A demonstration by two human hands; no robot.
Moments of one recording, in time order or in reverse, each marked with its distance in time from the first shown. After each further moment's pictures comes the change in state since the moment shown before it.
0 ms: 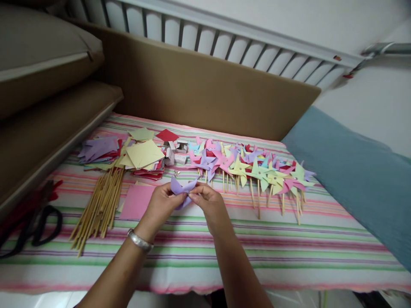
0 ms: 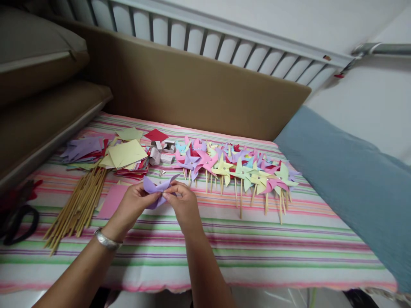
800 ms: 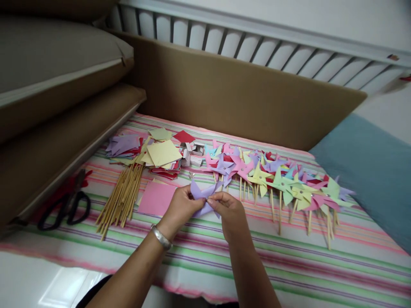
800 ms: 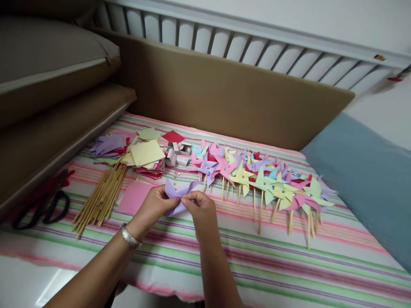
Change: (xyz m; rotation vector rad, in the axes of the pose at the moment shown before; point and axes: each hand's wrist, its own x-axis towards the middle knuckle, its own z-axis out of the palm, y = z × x) left_hand -0.002 -0.004 0.009 0.045 -0.010 -0.013; right_hand -0.005 0.004 -0.003 0.128 0.023 0.092
